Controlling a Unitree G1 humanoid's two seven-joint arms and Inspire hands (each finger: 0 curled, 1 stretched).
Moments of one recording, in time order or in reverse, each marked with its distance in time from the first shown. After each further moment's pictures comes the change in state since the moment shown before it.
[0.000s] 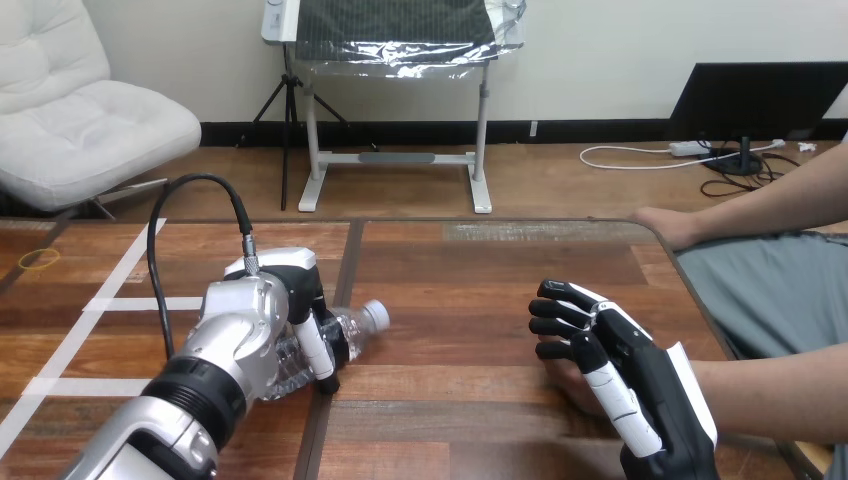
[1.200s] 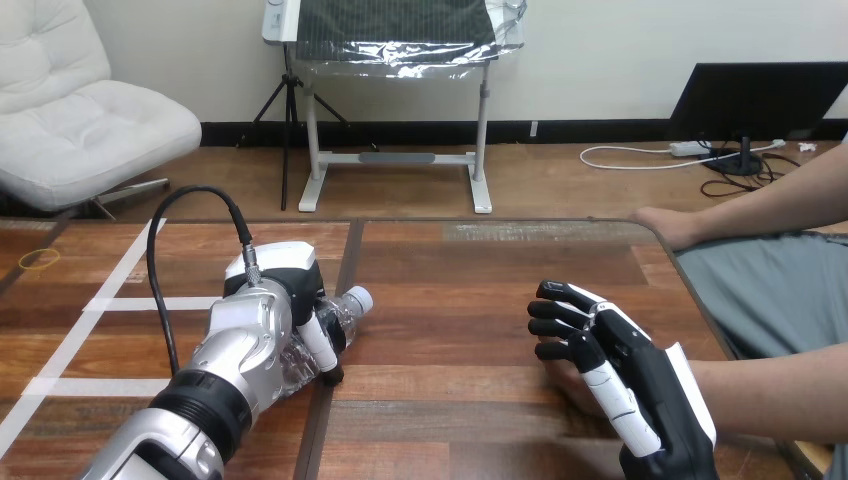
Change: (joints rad) left arm 0.031 -0.014 0.008 0.005 -0.018 0.001 0.138; right arm 0.002 -0.001 0.001 -0.007 0.000 0.011 -0.001
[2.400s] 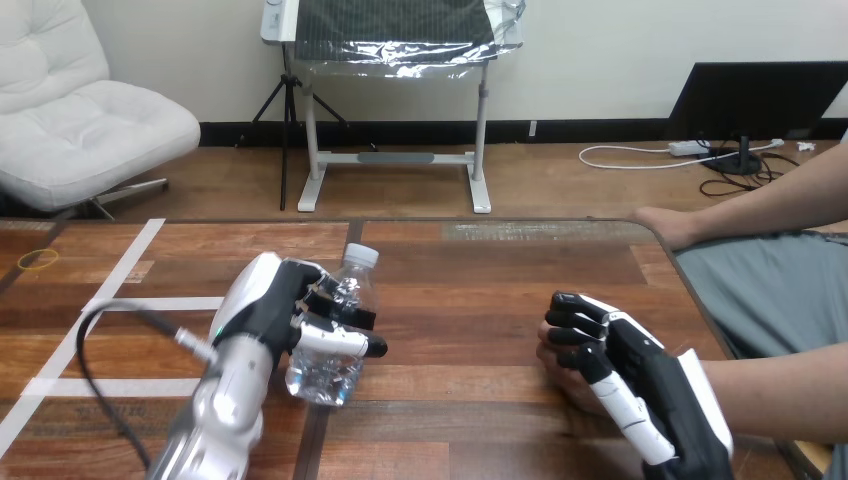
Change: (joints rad) left arm 0.451 -0.030 0.360 -0.508 -0.390 -0.108 0.251; right arm 0.015 -0.049 -0.035 0.000 -0.092 -0.001 -0.048
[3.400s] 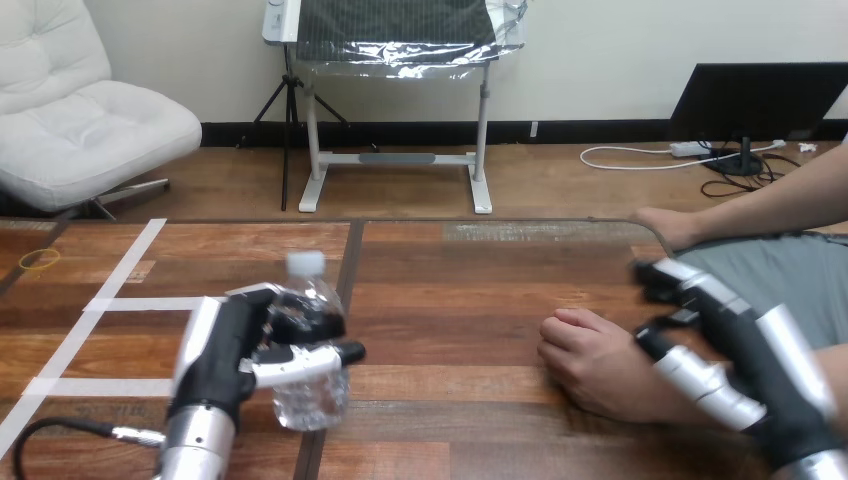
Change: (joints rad) left arm 0.312 -0.054 0.166 -0.295 -0.183 -0.159 0.054; right arm -0.092 -0.241 -0.120 0.033 -0.031 -0.009 -0.025
